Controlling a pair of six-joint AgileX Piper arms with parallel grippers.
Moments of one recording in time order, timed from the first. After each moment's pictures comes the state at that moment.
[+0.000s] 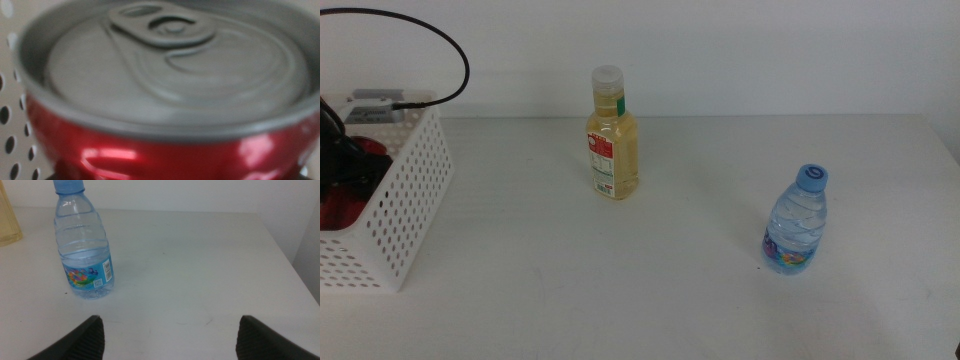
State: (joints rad) left arm 0.29 2.17 -1.79 -0.08 1.16 0.36; right arm 0.07 -0.01 0.03 -0.05 0.30 0.08
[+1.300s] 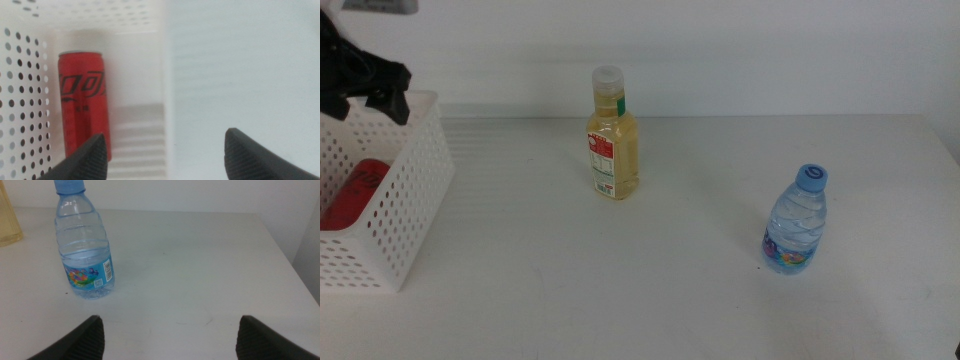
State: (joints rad) left arm 0.09 1.73 -1.67 -0.04 1.13 0.22; right arm 0.07 -0.01 0.03 -0.05 0.30 0.08
